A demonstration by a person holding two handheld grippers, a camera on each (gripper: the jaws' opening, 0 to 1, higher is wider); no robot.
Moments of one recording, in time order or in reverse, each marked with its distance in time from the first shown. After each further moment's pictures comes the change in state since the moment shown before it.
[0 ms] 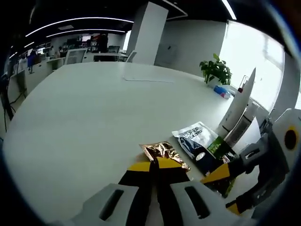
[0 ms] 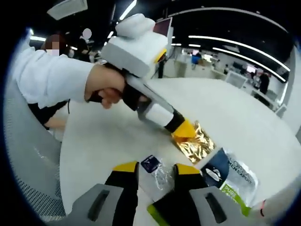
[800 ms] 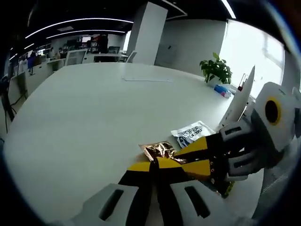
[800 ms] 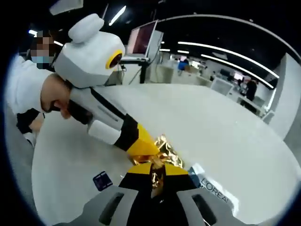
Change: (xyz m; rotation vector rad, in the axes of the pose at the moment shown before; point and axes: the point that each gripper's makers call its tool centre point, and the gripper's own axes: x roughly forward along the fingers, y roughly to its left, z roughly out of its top) left arm -0.001 -0.002 -0.001 0.014 -0.001 0.012; right arm 0.027 -0.065 0.021 -0.049 -0.054 -0.140
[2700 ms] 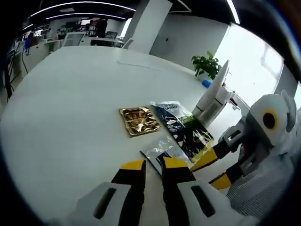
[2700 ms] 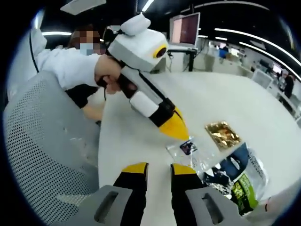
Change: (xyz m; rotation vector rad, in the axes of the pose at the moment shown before) left arm -0.060 -0.028 -0.048 -0.113 0.107 -0.108; right arm -0.079 0.107 -0.032 -0.061 0.157 0.412
